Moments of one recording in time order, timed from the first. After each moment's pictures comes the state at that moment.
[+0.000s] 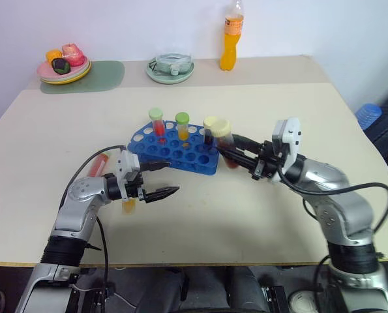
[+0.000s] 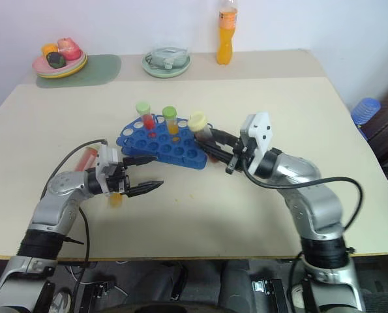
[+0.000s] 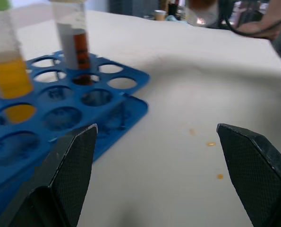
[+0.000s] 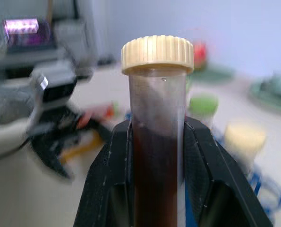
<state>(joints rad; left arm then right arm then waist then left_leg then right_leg) -0.32 0.51 0.00 0.15 -0.42 0.06 -1.16 -0.36 -0.33 0.00 -0.25 0.47 0.30 0.78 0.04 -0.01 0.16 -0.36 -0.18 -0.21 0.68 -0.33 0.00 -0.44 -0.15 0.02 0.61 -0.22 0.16</state>
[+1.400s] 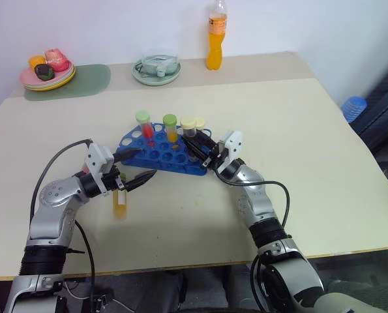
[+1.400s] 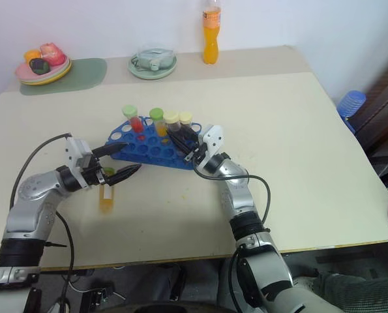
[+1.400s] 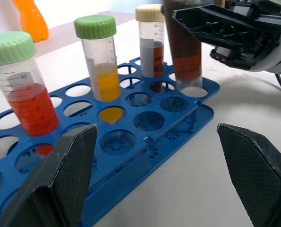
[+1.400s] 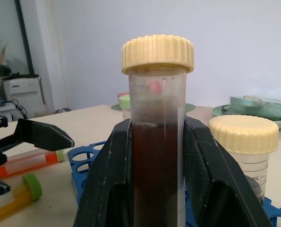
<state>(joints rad) -0.24 0.58 0.15 0.06 -0.43 0.08 -1.02 -0.53 0.00 0.08 0.47 0.26 -0.33 0.76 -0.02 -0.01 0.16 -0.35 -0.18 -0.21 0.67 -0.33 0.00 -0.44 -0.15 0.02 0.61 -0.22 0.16</state>
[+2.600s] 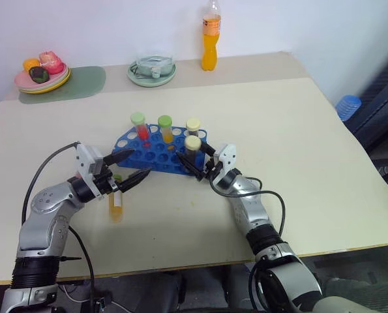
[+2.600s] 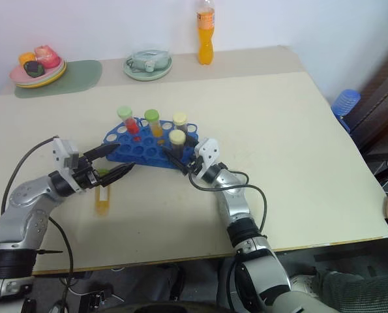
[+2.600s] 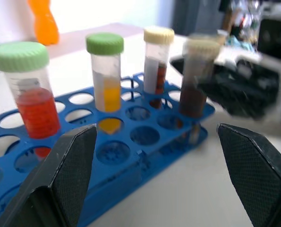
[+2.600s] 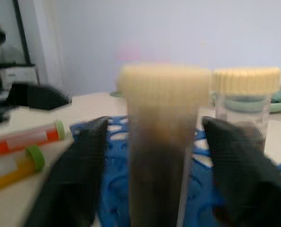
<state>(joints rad) -0.16 0.56 0.22 -0.06 -0.57 0.22 -0.95 -0.50 0.01 0.09 0.59 0.20 -0.46 0.76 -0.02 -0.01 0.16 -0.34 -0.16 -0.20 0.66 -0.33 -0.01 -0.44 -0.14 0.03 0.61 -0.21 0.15</state>
